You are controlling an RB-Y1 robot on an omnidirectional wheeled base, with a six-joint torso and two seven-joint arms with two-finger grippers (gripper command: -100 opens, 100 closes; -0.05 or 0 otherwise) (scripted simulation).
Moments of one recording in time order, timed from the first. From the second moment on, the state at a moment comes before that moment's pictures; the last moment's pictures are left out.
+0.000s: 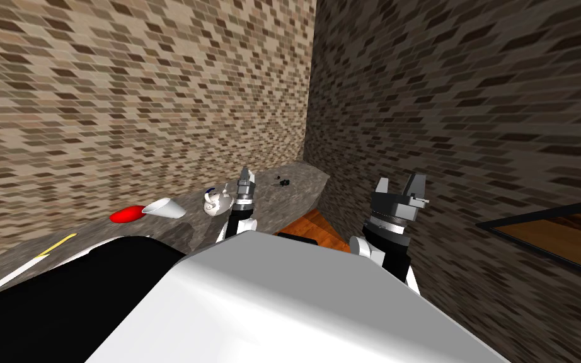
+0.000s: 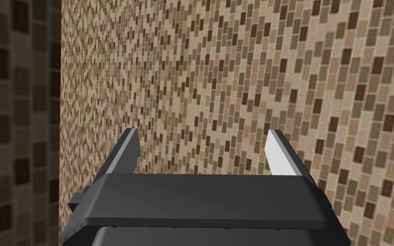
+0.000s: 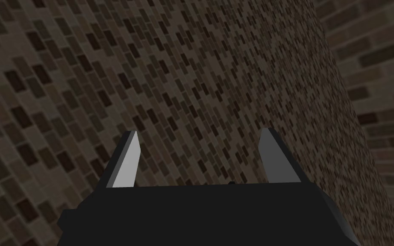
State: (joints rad) left arm 0.53 0.03 0.02 -2.27 0.00 -0.42 -0.16; right arm 0.51 0.05 -0.05 -2.31 0.03 -0.56 -0.03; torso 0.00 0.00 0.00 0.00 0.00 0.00
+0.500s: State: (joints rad) left arm 0.48 0.12 0.08 -2.19 -0.02 -0.40 -0.12; right arm 0.51 0.05 -0.05 -2.31 0.03 -0.56 -0.03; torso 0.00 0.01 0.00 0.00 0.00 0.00
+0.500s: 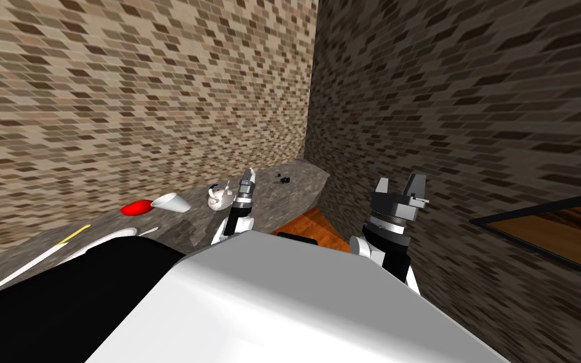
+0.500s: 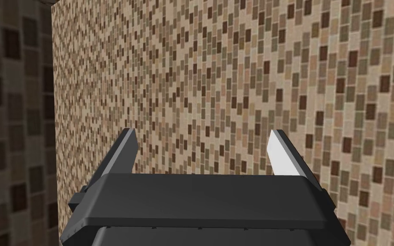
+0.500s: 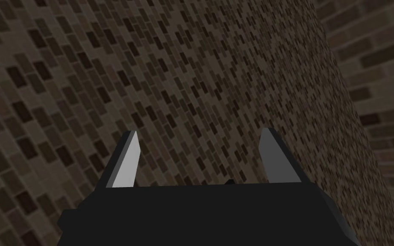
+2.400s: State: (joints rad) left arm 0.24 0.11 0.21 -1.75 -0.09 -0.23 -0.09; right arm 0.51 0.05 -0.05 -2.31 0.03 -0.56 -0.03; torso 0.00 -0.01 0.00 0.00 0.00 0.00
